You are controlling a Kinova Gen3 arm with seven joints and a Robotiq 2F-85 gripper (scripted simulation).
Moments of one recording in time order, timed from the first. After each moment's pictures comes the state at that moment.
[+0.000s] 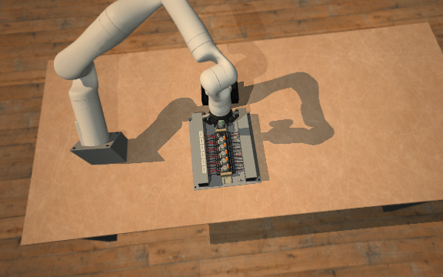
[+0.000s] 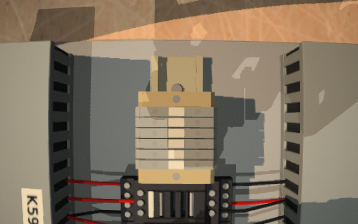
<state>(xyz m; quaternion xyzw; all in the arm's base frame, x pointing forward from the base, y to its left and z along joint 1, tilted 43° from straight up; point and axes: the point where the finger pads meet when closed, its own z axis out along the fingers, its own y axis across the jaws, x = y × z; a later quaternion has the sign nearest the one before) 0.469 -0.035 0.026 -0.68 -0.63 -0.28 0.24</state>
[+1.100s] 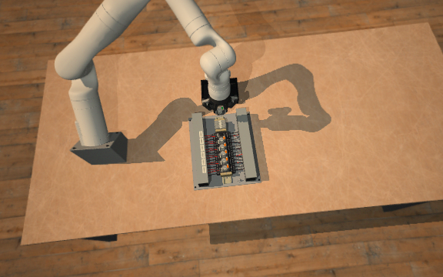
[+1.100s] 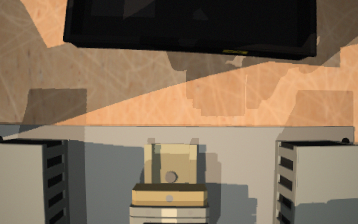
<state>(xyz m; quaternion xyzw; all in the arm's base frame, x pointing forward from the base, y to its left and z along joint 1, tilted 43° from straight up) 0.476 0.008 0.067 -0.68 -0.63 -0.28 0.24</state>
